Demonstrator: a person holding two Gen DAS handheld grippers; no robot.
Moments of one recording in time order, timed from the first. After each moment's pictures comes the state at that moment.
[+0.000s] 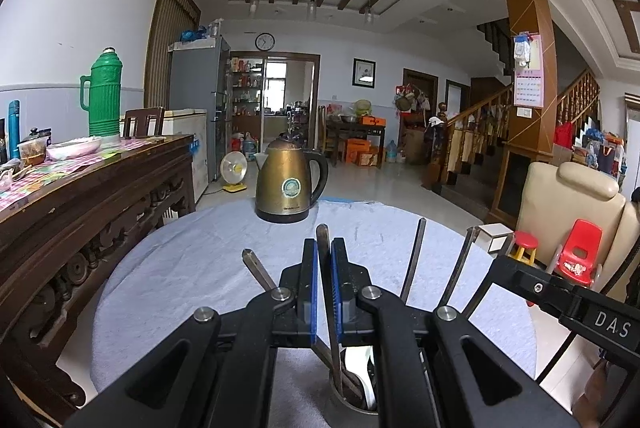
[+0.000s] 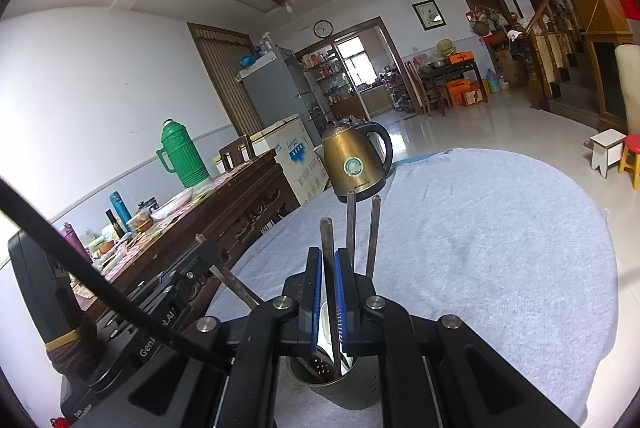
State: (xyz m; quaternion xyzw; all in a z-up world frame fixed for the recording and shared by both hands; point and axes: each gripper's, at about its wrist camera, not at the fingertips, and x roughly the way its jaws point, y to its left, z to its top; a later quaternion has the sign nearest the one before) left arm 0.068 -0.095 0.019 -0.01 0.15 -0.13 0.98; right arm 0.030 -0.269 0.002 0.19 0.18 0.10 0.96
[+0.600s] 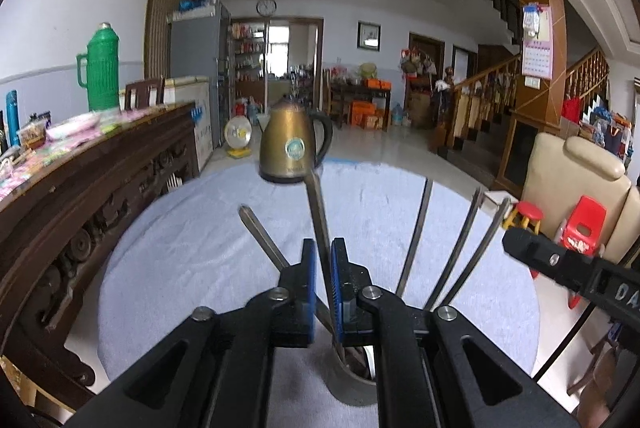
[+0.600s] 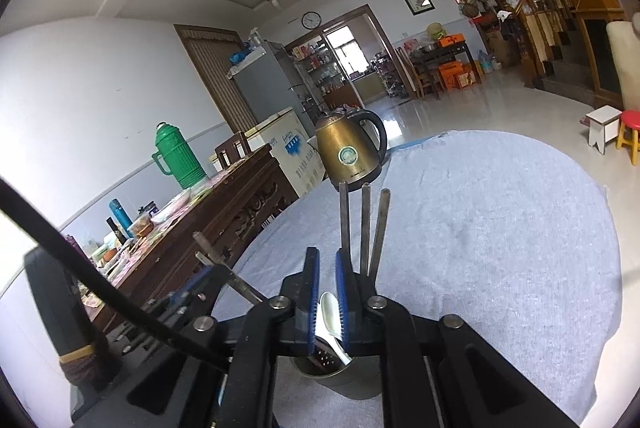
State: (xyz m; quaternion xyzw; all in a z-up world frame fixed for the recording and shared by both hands) left arm 0.075 -0.099 0.010 0.01 0.23 -0.12 0.97; right arm 0.032 -0.272 -0.001 0.23 0.20 0.10 0.95
